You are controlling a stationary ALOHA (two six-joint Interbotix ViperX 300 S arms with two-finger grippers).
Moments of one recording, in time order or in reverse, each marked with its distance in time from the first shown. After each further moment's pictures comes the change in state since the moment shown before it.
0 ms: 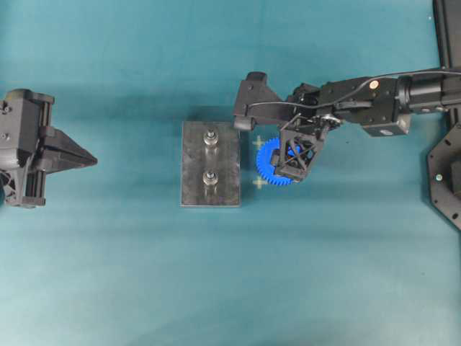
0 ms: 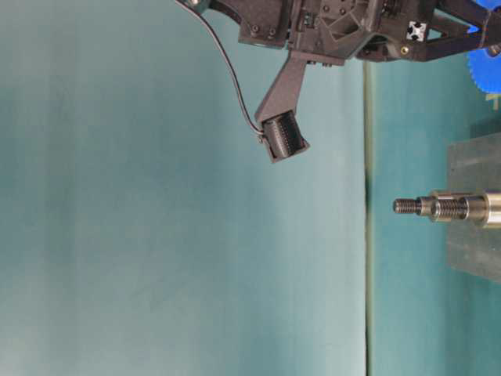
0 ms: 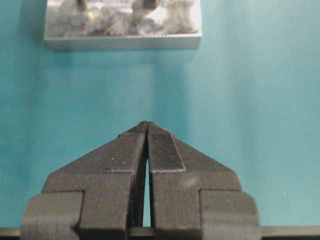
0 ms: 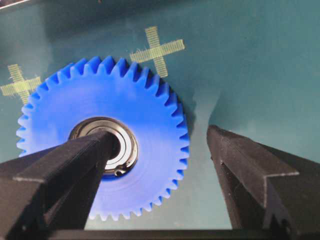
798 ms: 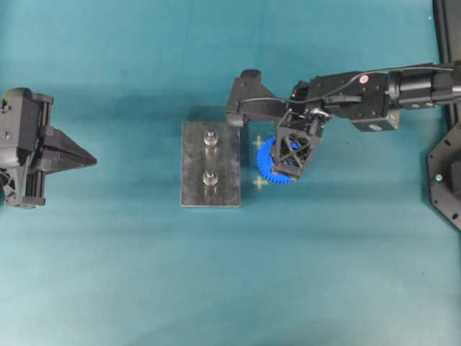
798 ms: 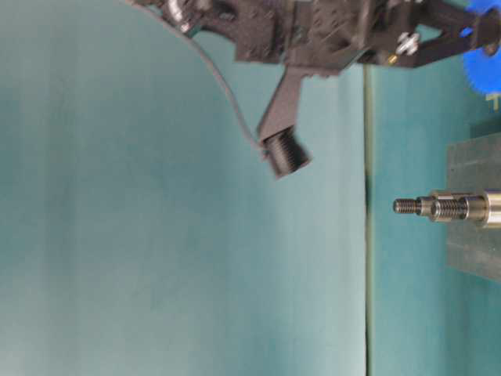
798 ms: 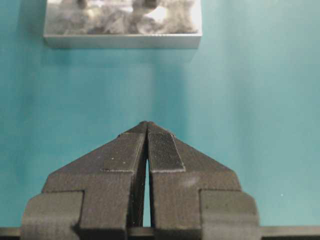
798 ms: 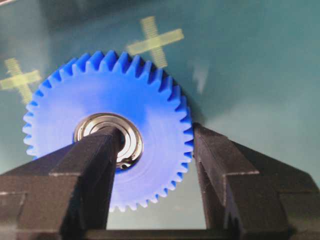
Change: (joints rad) left arm -0.002 -0.003 0.000 0.000 0.002 -0.017; right arm -0.017 0.014 -0.103 -0.006 0.164 0.014
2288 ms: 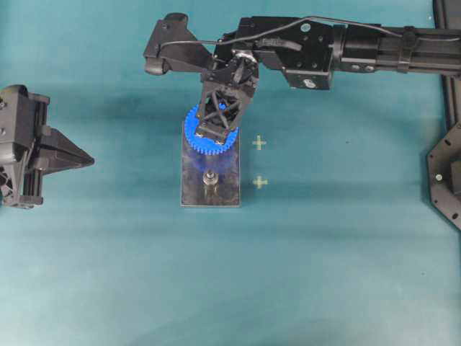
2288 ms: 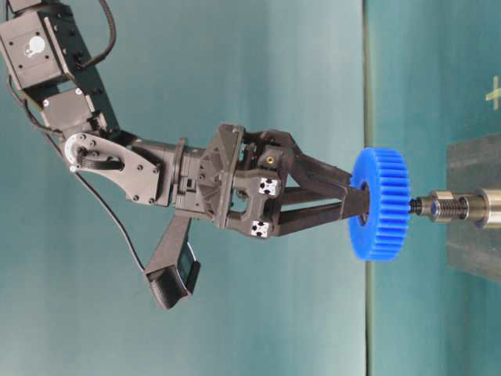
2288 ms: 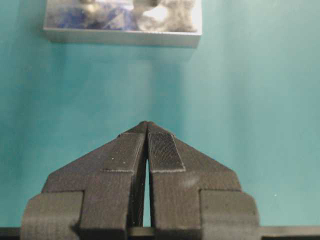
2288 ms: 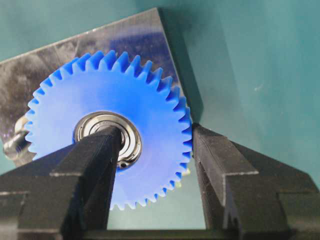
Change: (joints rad) left arm 0.000 -0.020 0.015 0.000 0.000 -0.040; right arm -0.026 0.172 -0.525 0.054 0.273 -0.002
